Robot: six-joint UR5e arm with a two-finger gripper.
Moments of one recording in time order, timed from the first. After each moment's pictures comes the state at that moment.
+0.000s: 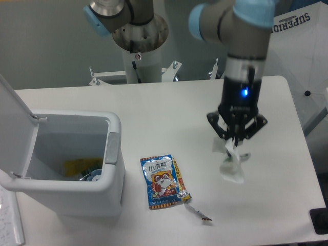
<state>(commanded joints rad) 2.62 -1.70 -1.54 -0.79 1.06 0.29</state>
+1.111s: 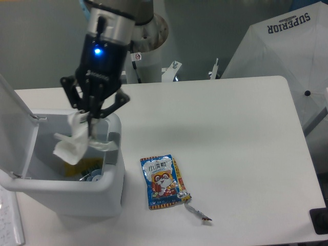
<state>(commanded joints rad) 2.26 -1.64 -1.63 -0.79 1.07 0.50</state>
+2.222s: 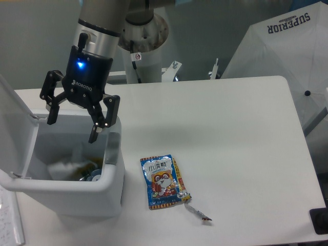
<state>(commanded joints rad) 2.25 -1.64 -1.62 -0.79 1.07 0.48</state>
